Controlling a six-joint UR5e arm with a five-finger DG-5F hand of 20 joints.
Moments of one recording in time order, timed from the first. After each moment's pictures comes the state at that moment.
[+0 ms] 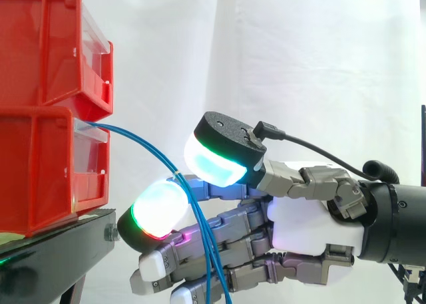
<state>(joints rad) 0.11 -2.38 -1.23 -2.55 -1.38 -0.27</state>
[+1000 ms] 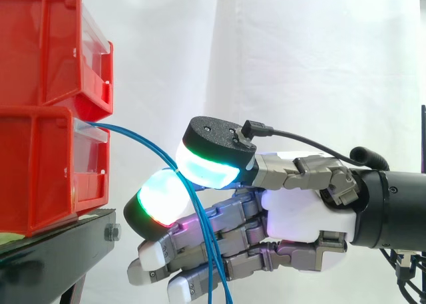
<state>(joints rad) 0.09 -2.38 -1.18 -2.61 -1.42 -0.27</state>
